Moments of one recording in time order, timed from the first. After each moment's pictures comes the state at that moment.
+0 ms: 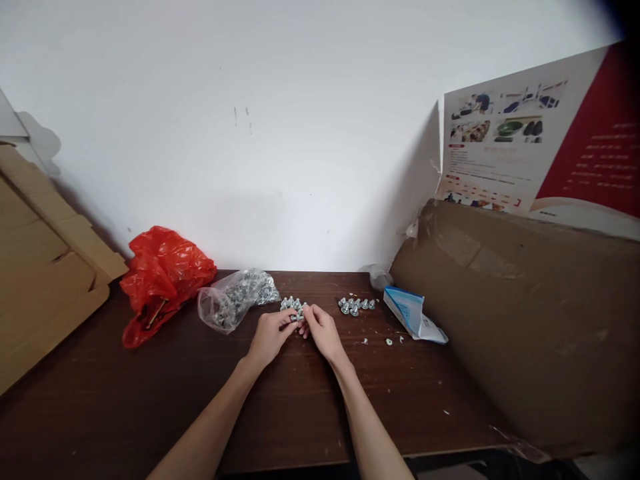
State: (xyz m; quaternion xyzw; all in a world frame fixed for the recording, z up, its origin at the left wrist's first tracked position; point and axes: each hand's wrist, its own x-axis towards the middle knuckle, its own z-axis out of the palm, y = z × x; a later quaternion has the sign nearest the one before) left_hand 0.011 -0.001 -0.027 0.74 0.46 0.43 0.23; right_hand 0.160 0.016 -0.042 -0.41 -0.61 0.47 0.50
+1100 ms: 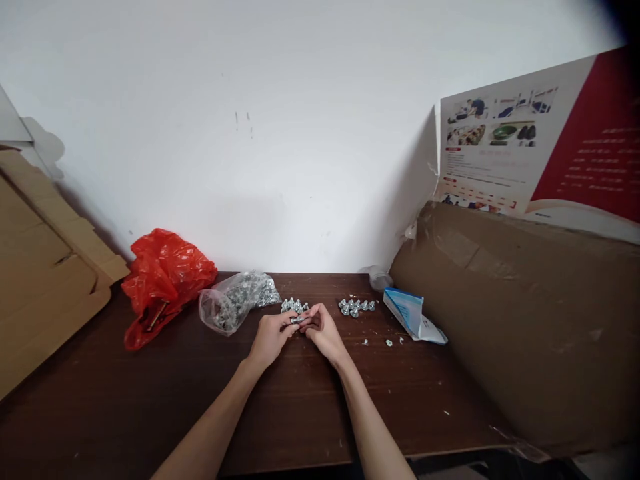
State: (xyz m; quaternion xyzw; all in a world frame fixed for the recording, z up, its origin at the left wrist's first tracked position) left_hand 0.009 -0.001 -0.029 0.75 0.48 0.40 0.22; right_hand 0.160 0.015 -0.042 -0.37 -0.55 0.52 0.53
